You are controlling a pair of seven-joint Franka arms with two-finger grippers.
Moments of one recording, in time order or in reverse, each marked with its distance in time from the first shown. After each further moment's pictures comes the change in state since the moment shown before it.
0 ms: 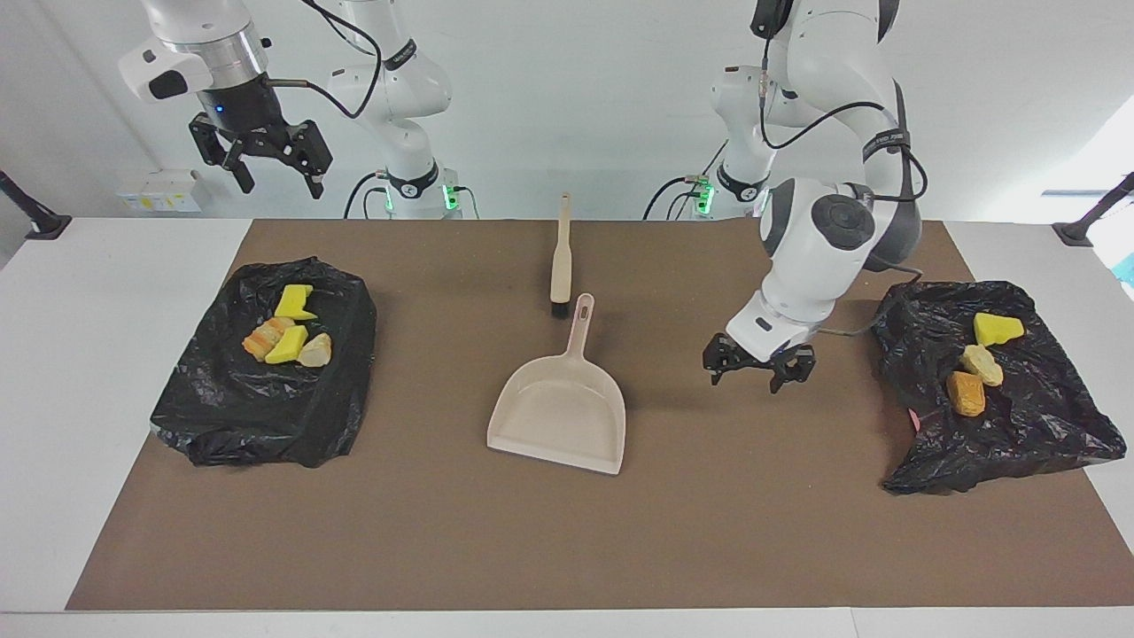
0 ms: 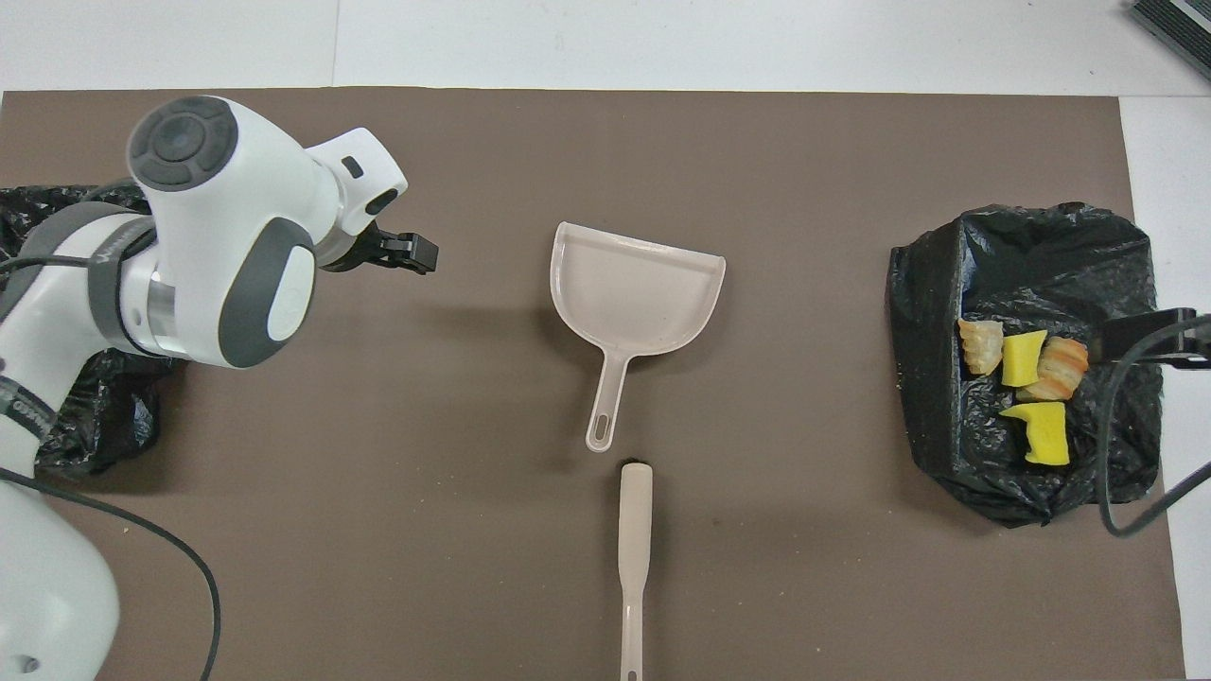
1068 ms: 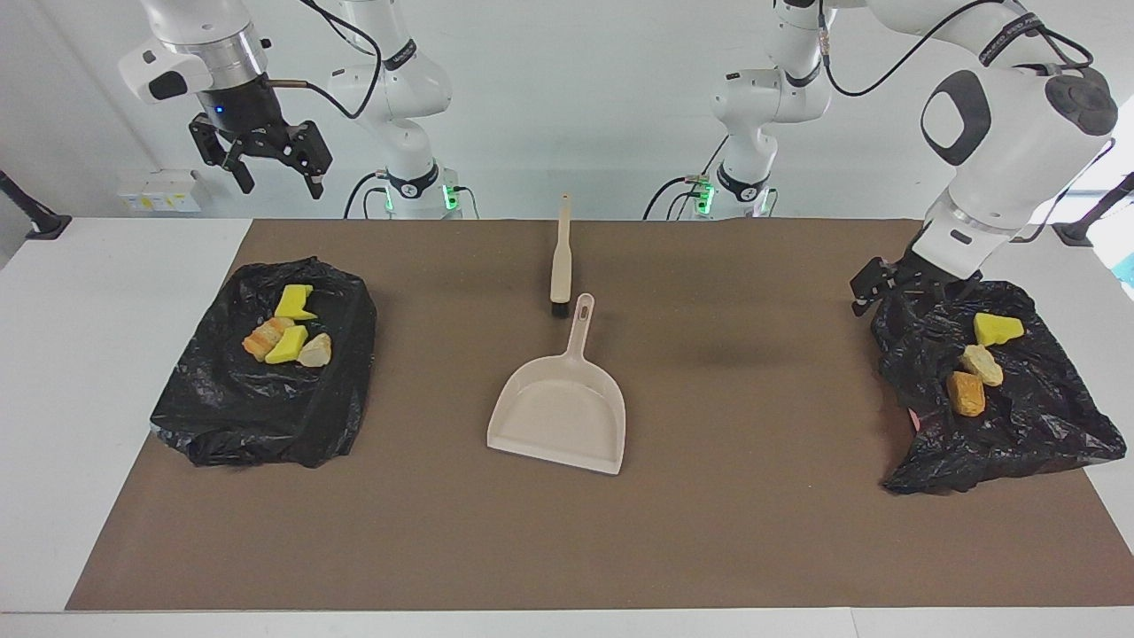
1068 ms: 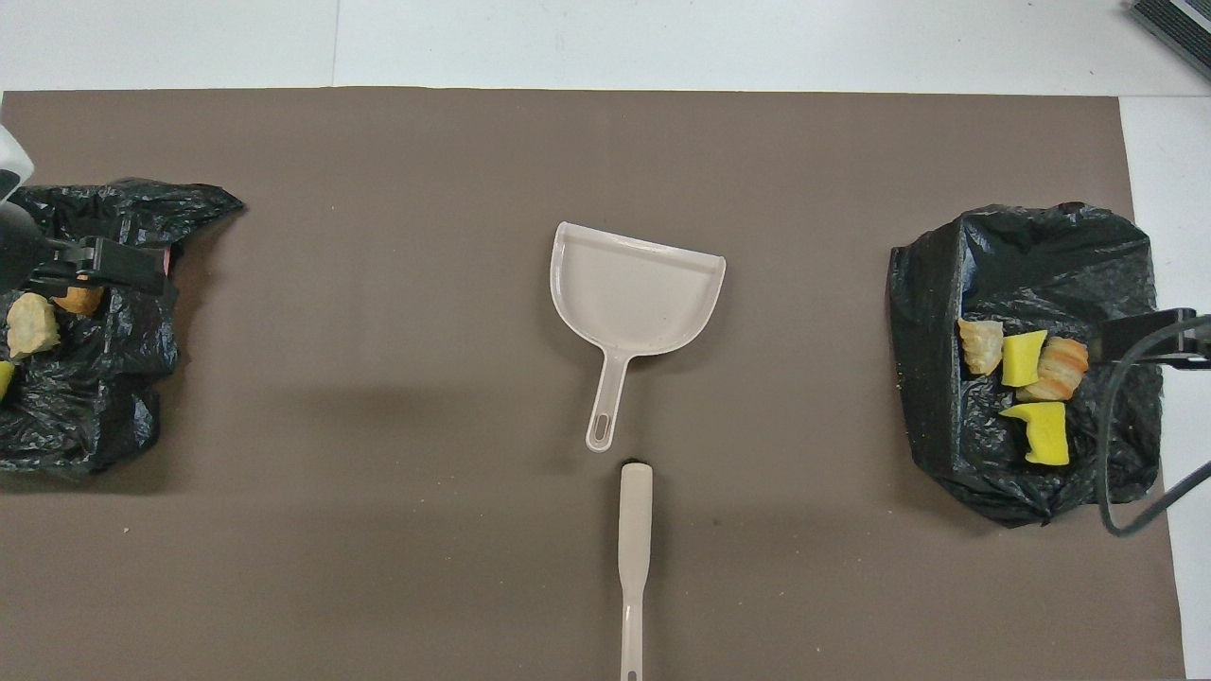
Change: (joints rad) left arm 0.283 -0.248 0.009 0.014 0.000 -0.337 0.127; right arm 0.000 0.000 -0.001 -0.002 0.000 0.000 0.000
